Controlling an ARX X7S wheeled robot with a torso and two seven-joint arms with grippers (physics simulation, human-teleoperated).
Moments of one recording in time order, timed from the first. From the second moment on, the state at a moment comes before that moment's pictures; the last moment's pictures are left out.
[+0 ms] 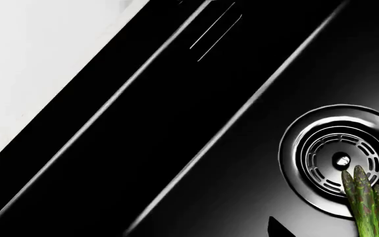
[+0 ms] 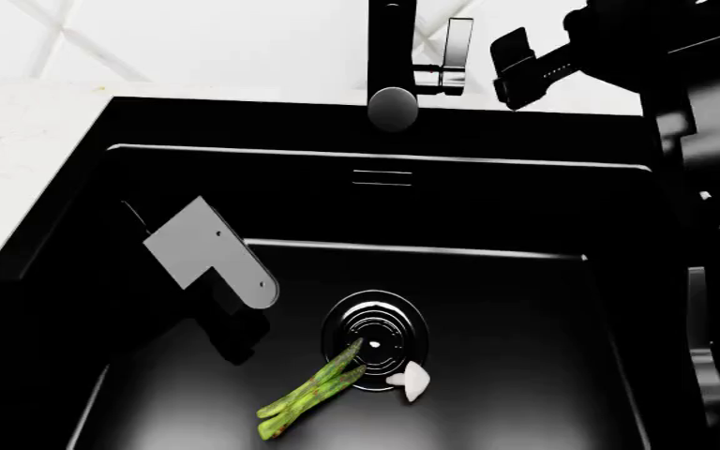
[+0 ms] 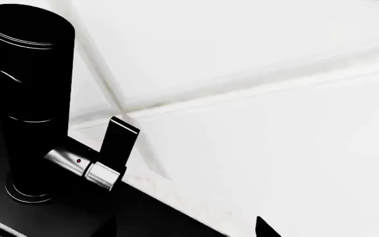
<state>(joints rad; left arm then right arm) -1.37 -0.97 1.24 0.50 -1.14 -0.87 -0.36 1.49 0.33 -0.44 0.12 0.00 1.36 -0.41</state>
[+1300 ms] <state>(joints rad) -1.43 -0.91 1.28 0.51 -1.17 -1.03 -0.38 1.78 0.66 -1.14 0.04 1.21 1.46 -0.06</state>
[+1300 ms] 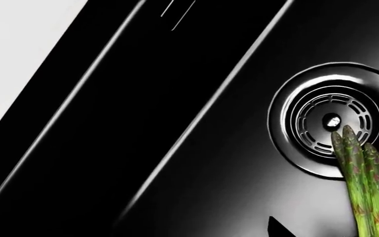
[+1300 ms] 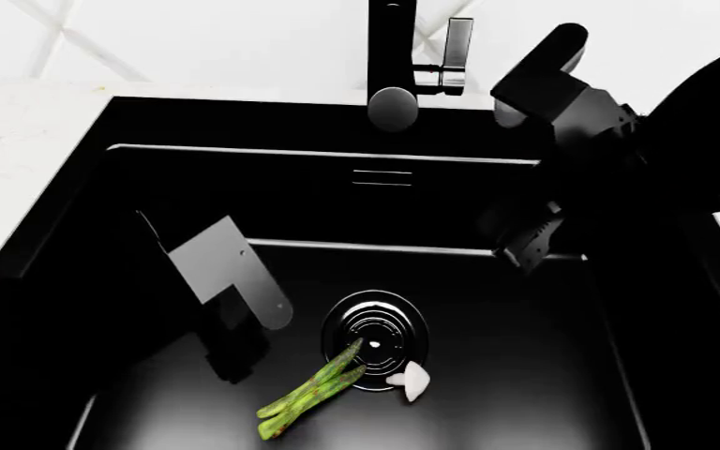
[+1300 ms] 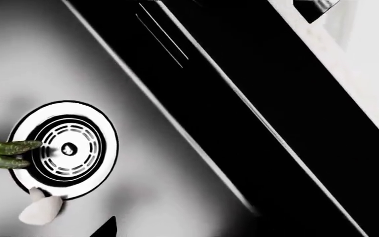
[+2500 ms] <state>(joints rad) -1.42 -0.91 1.29 0.49 -1.16 -1.03 -0.37 1.55 0.55 -1.26 0.10 1.21 1.27 -0.25</state>
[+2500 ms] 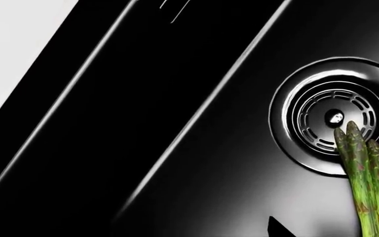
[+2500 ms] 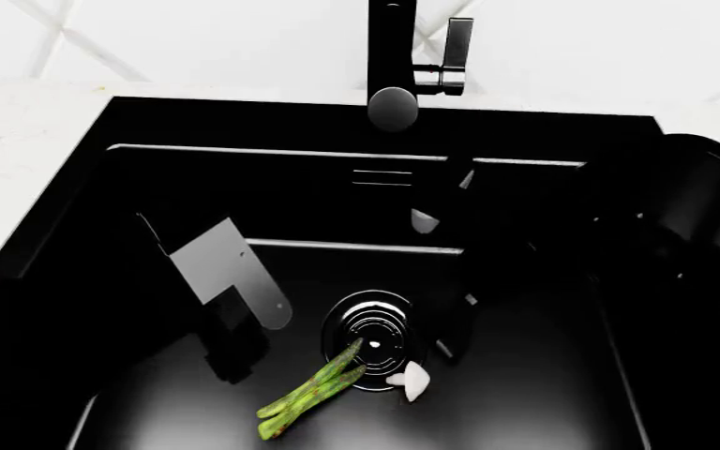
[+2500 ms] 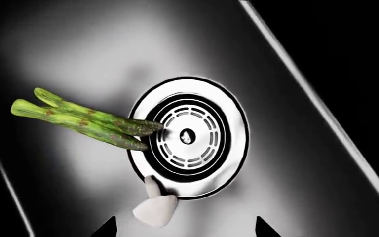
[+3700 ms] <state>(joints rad) -1.40 -0.91 1.30 0.48 -1.13 -1.00 -0.36 1.40 0.37 -1.45 0.36 1.05 1.11 -0.44</state>
